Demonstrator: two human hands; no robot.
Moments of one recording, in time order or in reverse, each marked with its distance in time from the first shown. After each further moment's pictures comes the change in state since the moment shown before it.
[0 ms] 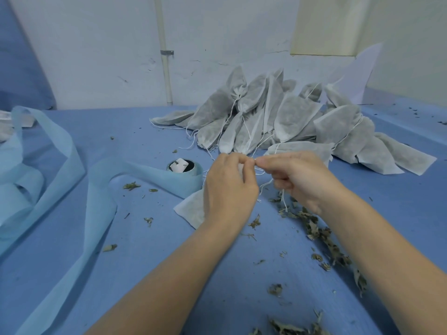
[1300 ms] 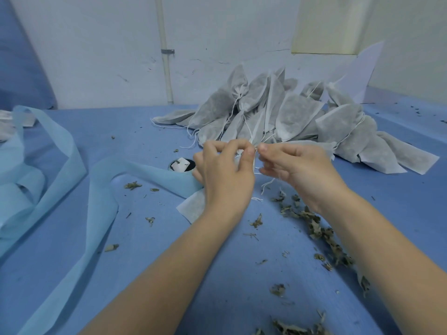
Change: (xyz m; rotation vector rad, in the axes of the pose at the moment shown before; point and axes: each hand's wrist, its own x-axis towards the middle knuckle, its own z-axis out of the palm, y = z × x) left_hand 0.009 0.008 -0.007 -0.055 0.021 -0.105; right_hand -0.007 -0.004 0.005 0.088 0.010 -0.145
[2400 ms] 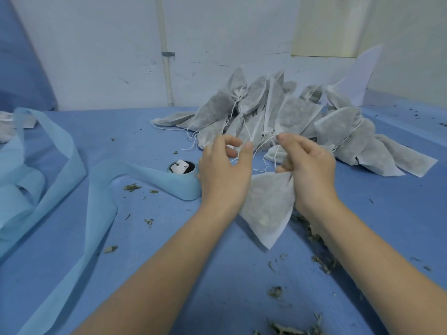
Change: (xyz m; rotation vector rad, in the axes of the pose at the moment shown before) left_hand 0.007 0.013 -0.010 -0.174 -0.082 -0.138; right_hand 0.006 0.008 0.006 0.132 0.350 -0.155
